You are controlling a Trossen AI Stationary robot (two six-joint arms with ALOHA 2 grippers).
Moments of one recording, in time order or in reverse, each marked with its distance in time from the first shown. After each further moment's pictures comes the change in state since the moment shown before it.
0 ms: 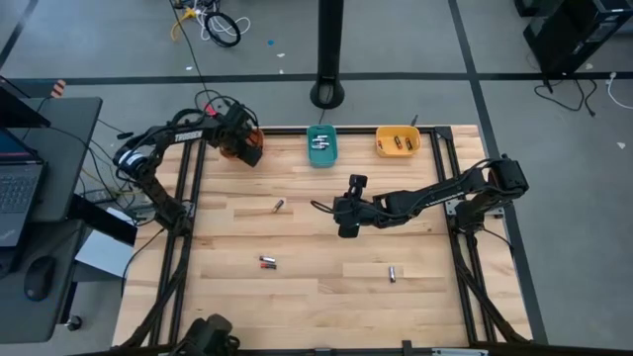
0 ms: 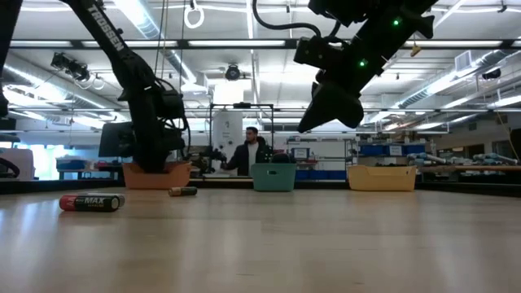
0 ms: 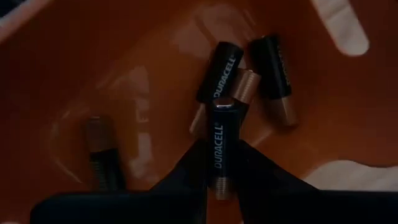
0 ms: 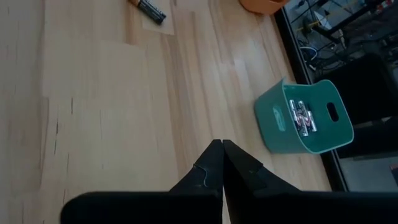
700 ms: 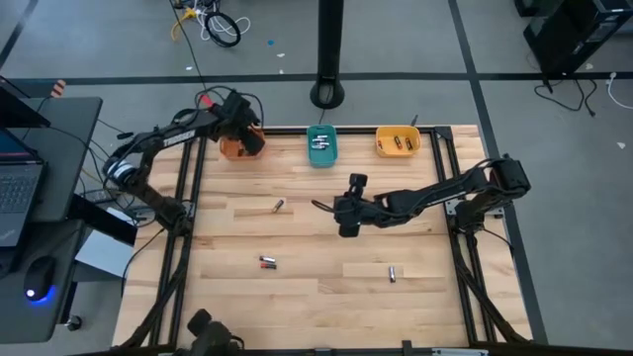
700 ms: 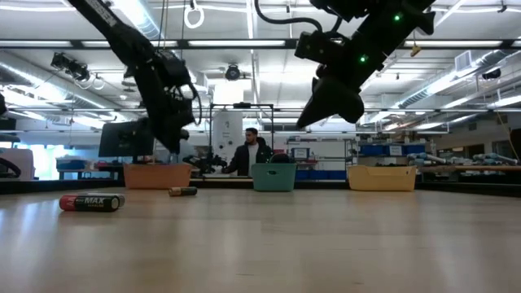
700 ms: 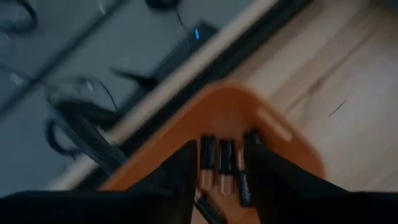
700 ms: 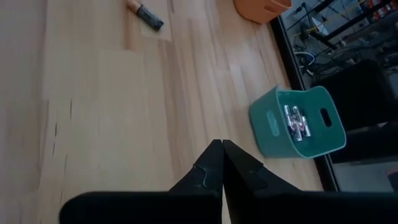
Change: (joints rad) left arm -0.061 -0.129 0.087 0.028 -0.124 0.125; right arm 0.000 -0.017 0.003 -0.001 0.002 -0.026
